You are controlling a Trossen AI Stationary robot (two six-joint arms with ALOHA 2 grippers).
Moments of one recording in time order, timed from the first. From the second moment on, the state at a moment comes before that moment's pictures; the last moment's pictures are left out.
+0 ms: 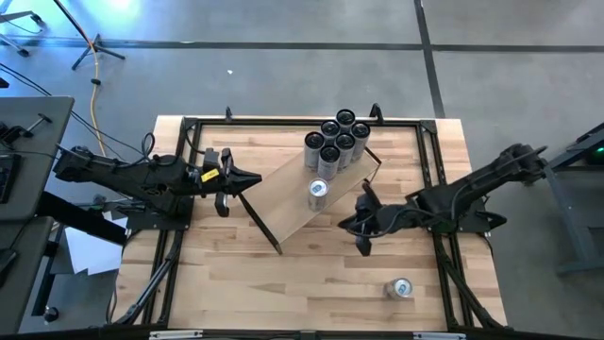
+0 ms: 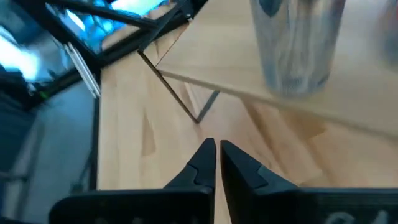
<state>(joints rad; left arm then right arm) -0.21 0.82 0.72 0.15 -0.32 -0.34 0.40 1.22 0.89 -0.26 0.36 0.69</state>
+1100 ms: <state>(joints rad) -0.20 0.82 0.72 0.13 -0.38 -0.30 0.39 1.46 0.92 -0.09 0.76 0.80</state>
